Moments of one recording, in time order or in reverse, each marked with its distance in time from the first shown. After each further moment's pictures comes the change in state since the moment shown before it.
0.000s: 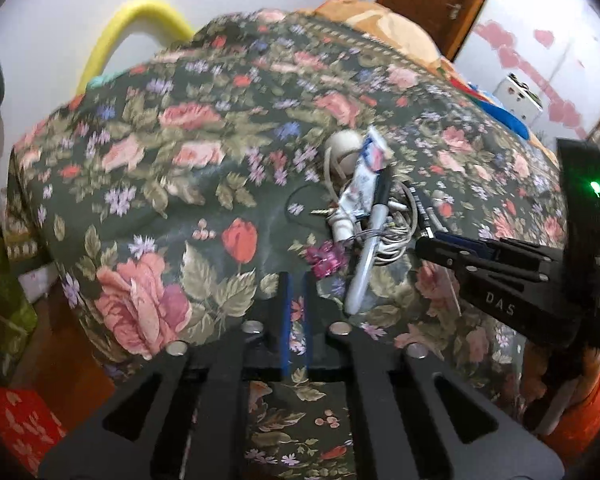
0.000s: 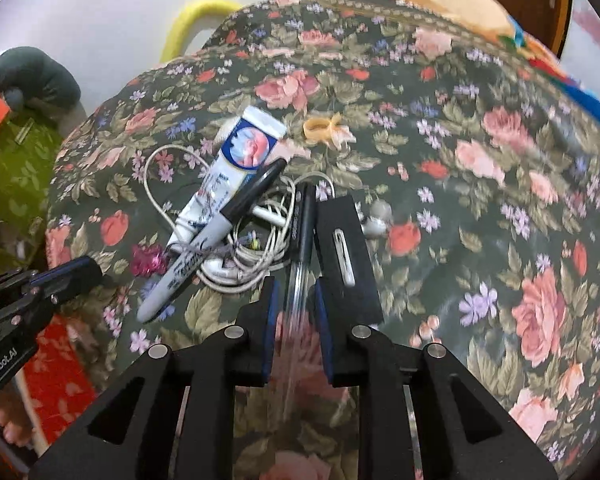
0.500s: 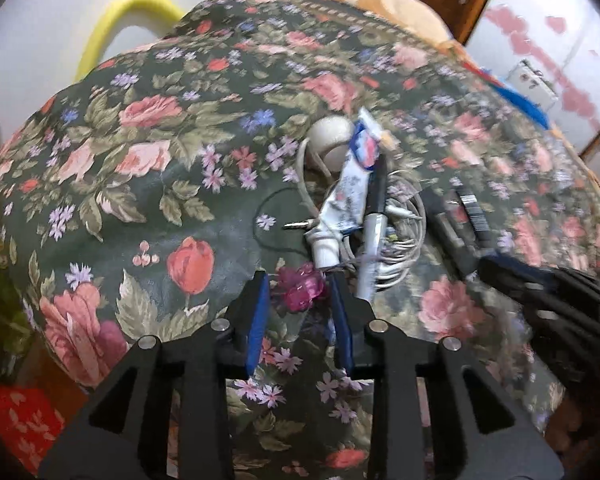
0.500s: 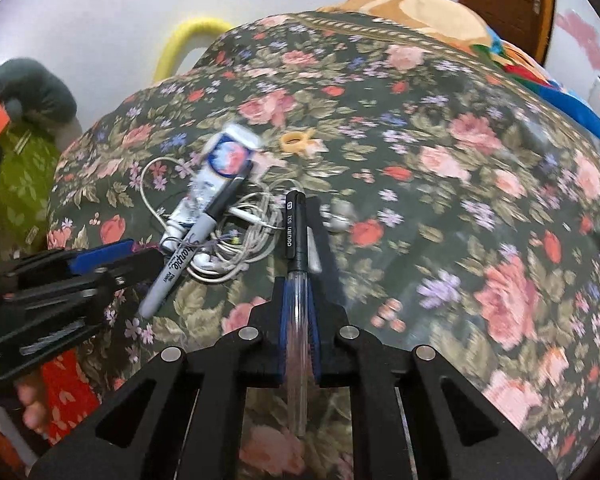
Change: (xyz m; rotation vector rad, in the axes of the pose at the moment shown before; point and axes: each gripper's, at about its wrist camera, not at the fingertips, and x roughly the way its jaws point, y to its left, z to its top) left arm 0.039 -0.027 0.013 0.018 0.032 0.075; right arm -0.031 -0.022 -0.015 0.051 -0.069 -0.029
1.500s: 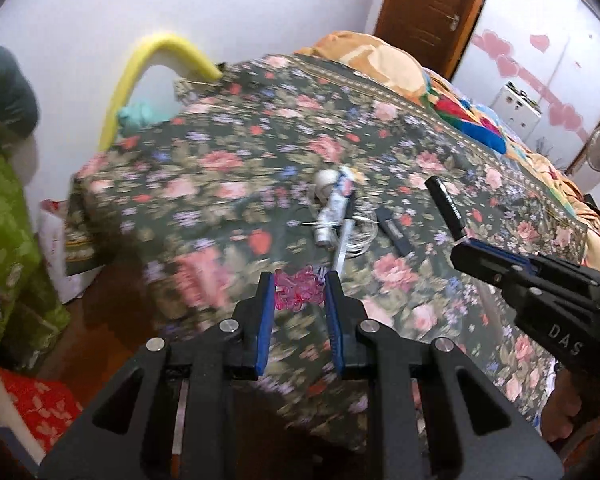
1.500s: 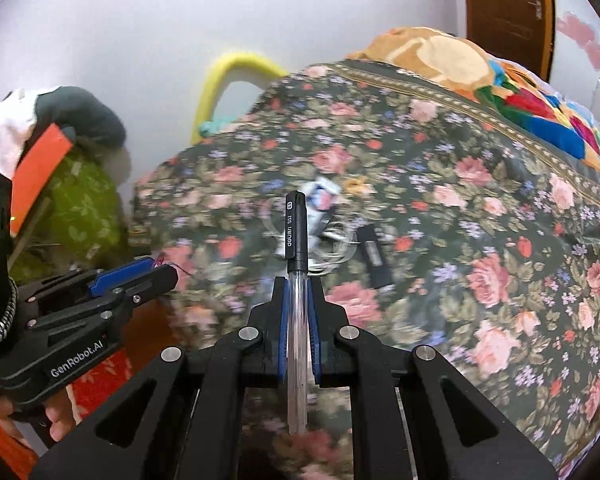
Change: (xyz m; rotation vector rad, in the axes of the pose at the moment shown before) left arm -0.159 0.017 -0.031 0.006 -0.111 0.011; right arm -0.106 0.071 0.005 -0.020 -0.064 0.125
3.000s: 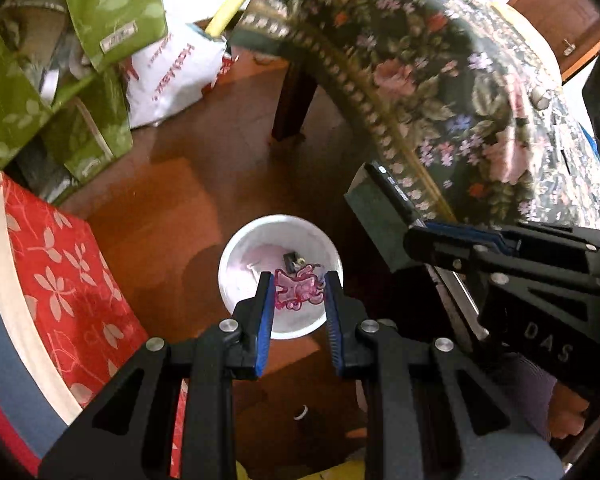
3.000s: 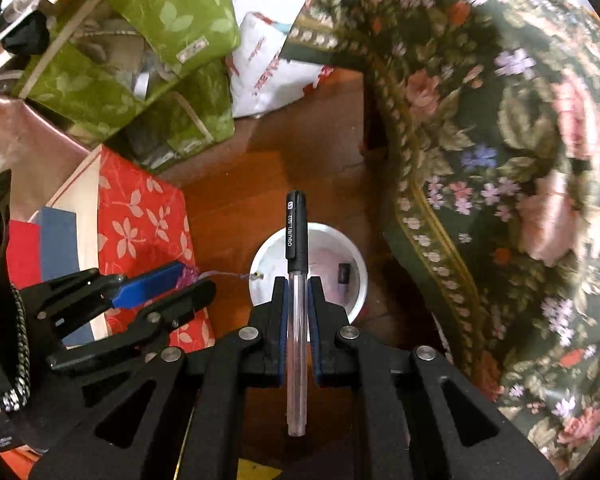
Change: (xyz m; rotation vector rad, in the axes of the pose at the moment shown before) left arm 0.014 0.247 -0.203 -0.364 0.292 0.096; right arm 0.180 0.252 -0.119 -0.300 0.512 0.175
